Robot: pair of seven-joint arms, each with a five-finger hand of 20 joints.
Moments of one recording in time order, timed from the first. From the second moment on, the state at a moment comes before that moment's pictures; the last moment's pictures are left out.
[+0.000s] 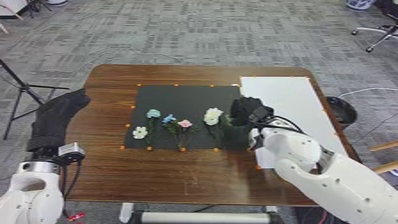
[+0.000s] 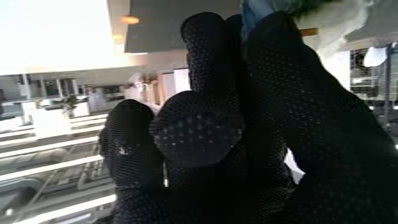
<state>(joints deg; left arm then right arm) 115.3 -64.3 -105.4 -107.6 59.4 0.3 15.5 -66.5 -43.1 37.4 -102.2 -125.9 3.0 20.4</state>
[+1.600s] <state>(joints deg) 114.9 -64.0 -105.9 -107.5 59.5 -0.7 15.0 -76.3 -39.4 61.4 -114.6 -108.2 2.7 20.1</state>
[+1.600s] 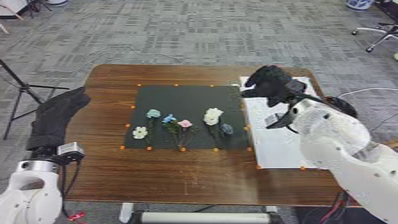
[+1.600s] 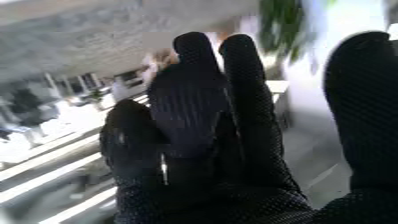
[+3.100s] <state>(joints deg) 124.1 -69.1 -106.0 -119.2 65.3 -1.9 19.4 -119.5 -71.0 100.0 -125.4 -62.3 -7.4 -9.1</state>
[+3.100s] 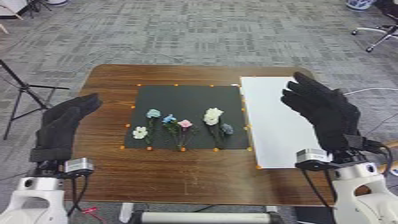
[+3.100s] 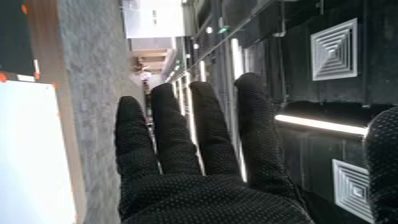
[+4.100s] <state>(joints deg) 125.0 -69.3 -103.2 -121.0 61.1 8.5 21.8 -119.4 -71.1 97.8 -125.3 -62.4 -5.8 -8.7</state>
